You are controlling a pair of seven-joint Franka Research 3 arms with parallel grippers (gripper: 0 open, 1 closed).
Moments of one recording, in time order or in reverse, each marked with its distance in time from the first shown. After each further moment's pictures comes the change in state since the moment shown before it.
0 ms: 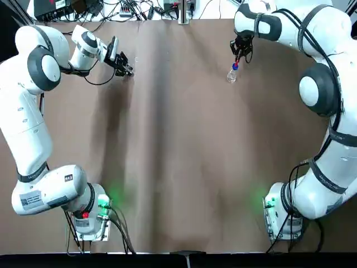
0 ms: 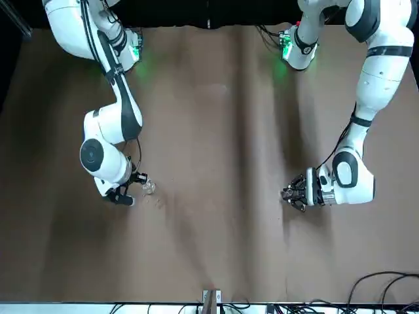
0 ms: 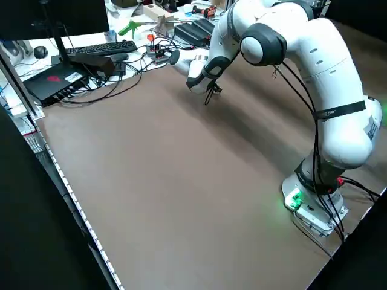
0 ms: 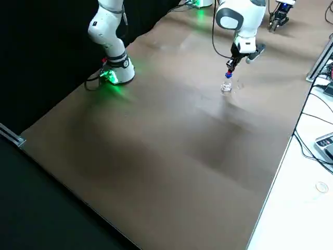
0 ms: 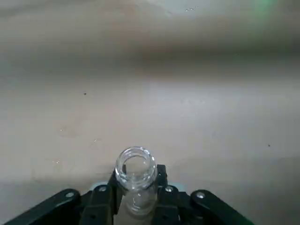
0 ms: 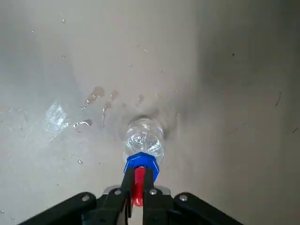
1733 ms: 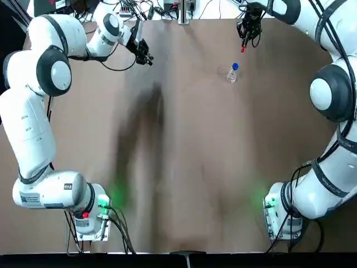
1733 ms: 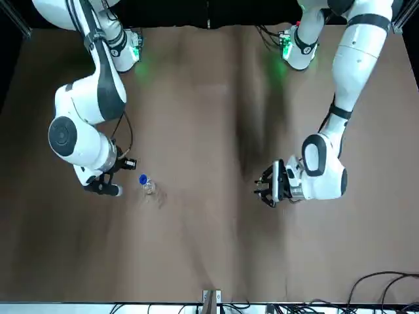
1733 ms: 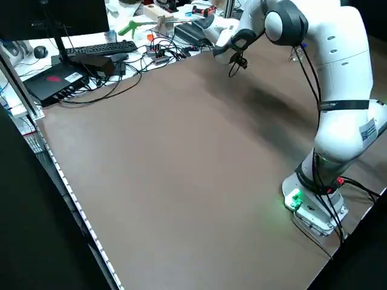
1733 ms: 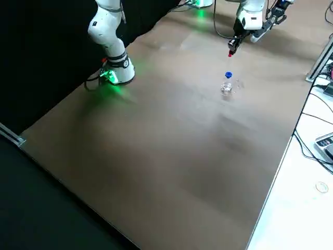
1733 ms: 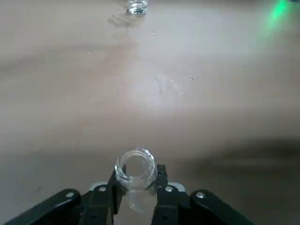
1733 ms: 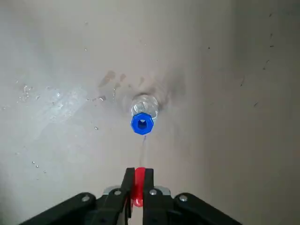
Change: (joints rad) left arm -0.259 -0.136 -0.010 0.016 0.006 0.041 -0.349; right arm -0.006 -0.108 -0.013 0.129 0.001 -0.276 0.001
